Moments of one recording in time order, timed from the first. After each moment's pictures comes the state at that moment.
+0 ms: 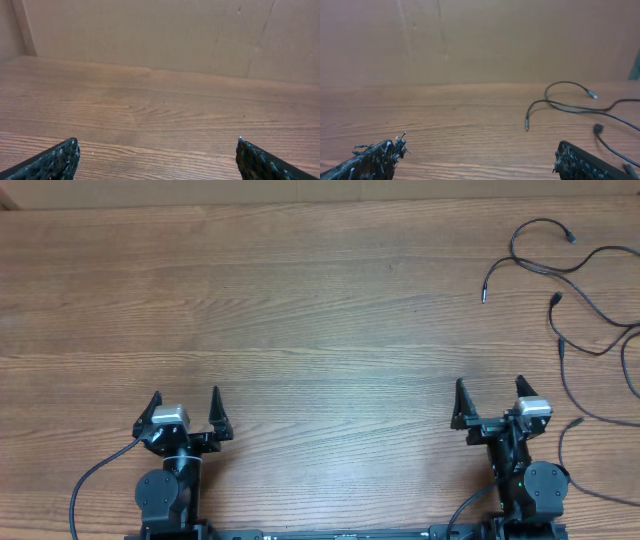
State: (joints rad) left arm 0.07 0.01 0.01 -0.08 0.02 -0.10; right arm -0.01 0.01 0.02 -0.03 -0.10 0.06
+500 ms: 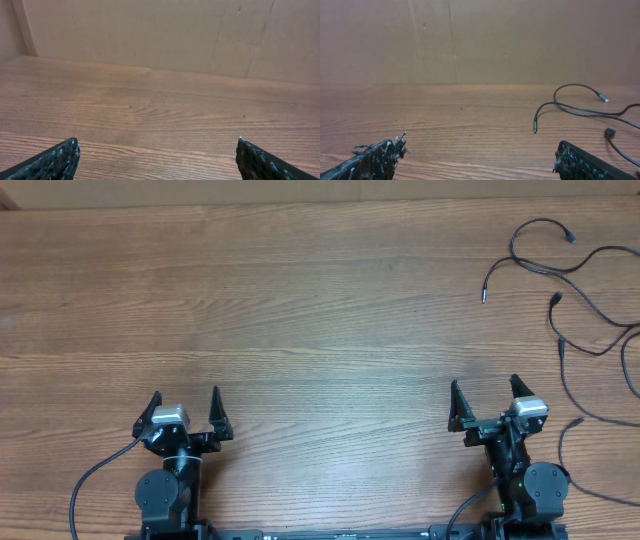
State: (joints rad) left arm 0.07 0.01 0.01 -0.08 0.02 -0.10; right arm -0.01 0.01 0.02 -0.03 -0.14 0.05
